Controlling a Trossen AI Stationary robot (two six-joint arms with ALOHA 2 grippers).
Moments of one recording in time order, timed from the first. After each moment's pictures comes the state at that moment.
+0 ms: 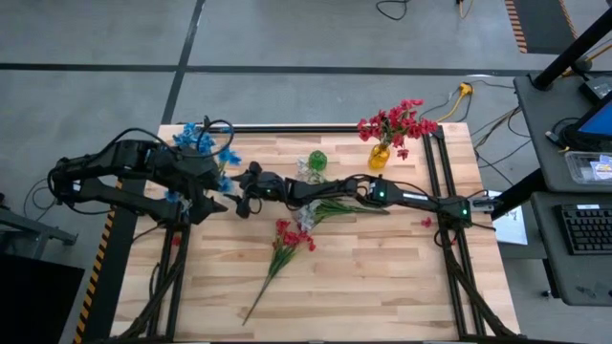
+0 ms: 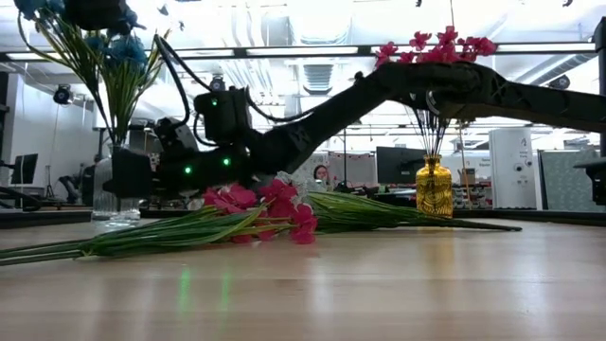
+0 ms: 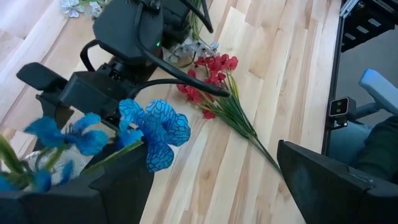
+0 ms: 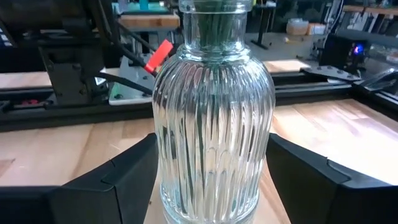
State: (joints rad) left arm 0.00 0.92 1.27 -1.25 0.06 -0.46; right arm -0.13 2.88 2.36 0.42 0.05 -0.02
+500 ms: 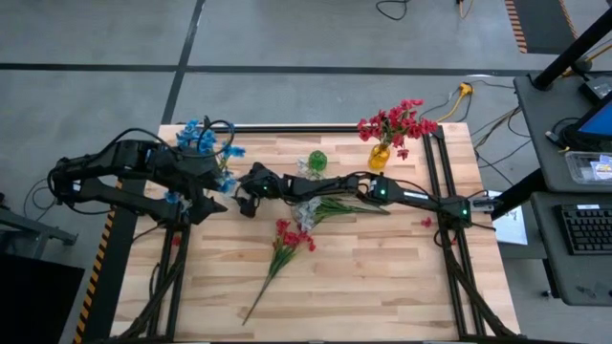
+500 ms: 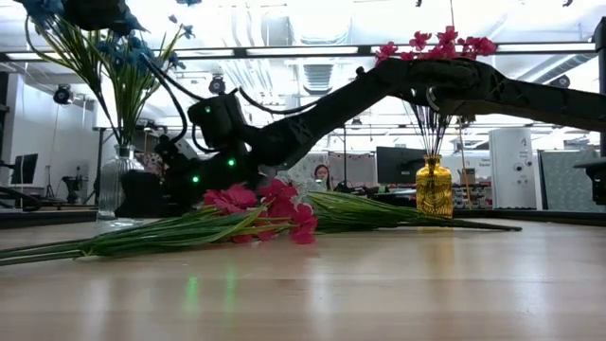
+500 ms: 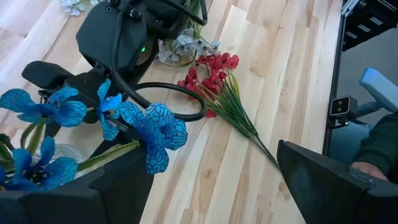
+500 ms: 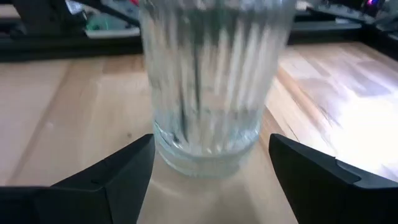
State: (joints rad) left arm -0.01 0.92 1.27 -1.25 0.06 -0.46; right arm -0.15 2.86 2.36 0.19 0.04 -0.03
